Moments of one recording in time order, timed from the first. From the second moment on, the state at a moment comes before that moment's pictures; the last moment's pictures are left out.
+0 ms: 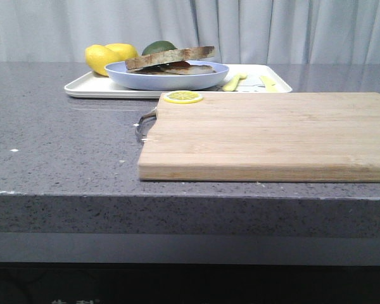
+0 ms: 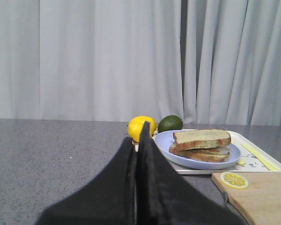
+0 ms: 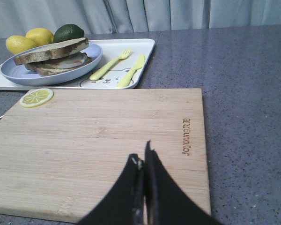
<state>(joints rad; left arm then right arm) -0.23 0.04 -0.44 0.10 0.36 -0.17 0.12 0.30 -0.30 0.15 0.26 0.00</state>
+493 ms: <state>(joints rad) -0.23 0.04 -0.43 0.10 0.35 -0.17 0.12 0.30 -0.30 0.15 0.26 0.00</state>
